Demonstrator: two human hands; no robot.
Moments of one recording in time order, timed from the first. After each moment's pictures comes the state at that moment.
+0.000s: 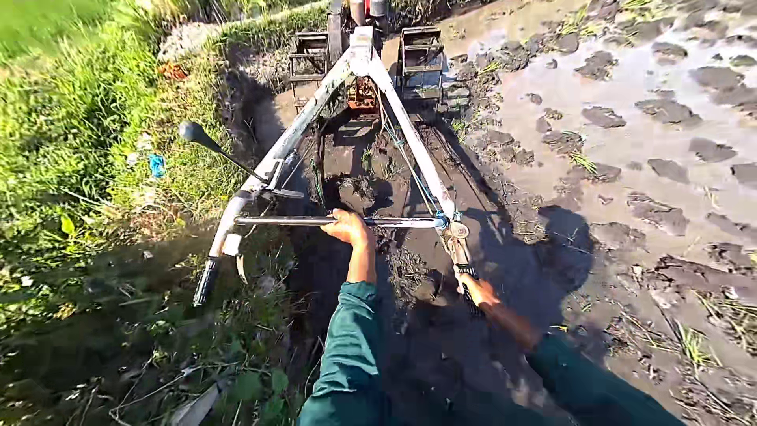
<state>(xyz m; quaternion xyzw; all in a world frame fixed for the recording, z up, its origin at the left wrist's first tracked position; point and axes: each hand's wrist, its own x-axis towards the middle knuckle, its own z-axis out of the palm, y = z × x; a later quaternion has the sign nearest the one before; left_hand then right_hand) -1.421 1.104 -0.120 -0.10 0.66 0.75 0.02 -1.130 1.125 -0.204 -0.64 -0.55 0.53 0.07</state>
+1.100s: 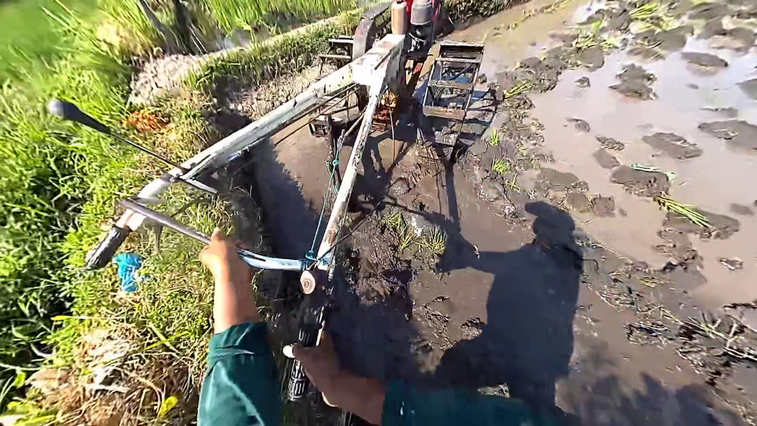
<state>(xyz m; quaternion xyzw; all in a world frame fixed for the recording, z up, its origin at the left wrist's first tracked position) -2.134 1.256 -0.072 -0.04 0.67 0.74 0.07 -1.908 1.186 -0.159 -0.40 -0.42 0.81 0.08</state>
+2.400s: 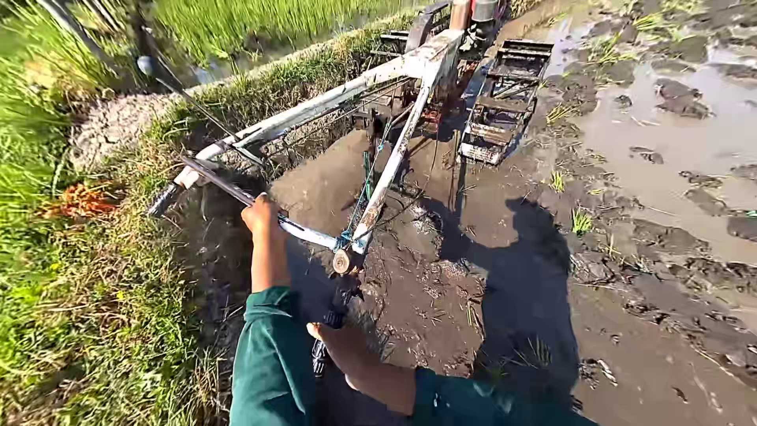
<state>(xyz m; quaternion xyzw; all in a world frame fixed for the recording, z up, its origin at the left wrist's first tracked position) -2.644 1.764 -0.093 0.08 0.74 0.65 0.15 -2.435 1.634 -0.182 -0.48 -0.43 0.75 0.13</state>
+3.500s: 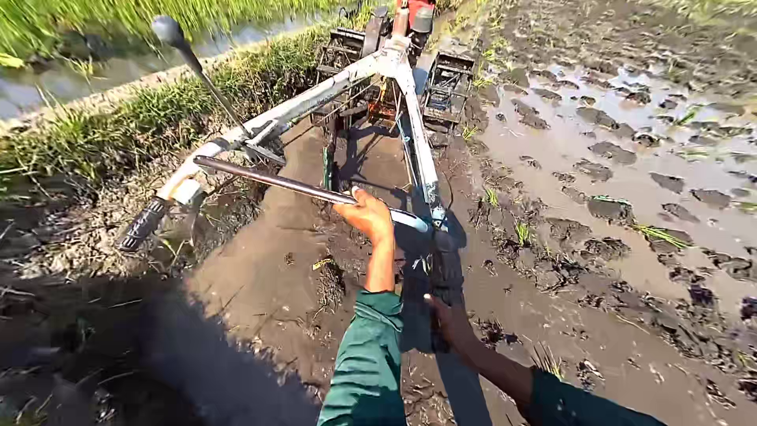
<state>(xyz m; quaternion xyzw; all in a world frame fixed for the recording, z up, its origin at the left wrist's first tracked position) -2.639 2.188 -0.113 0.21 0.60 0.71 0.30 -2.505 2.020 -0.202 -0.71 -0.38 0.50 0.31</state>
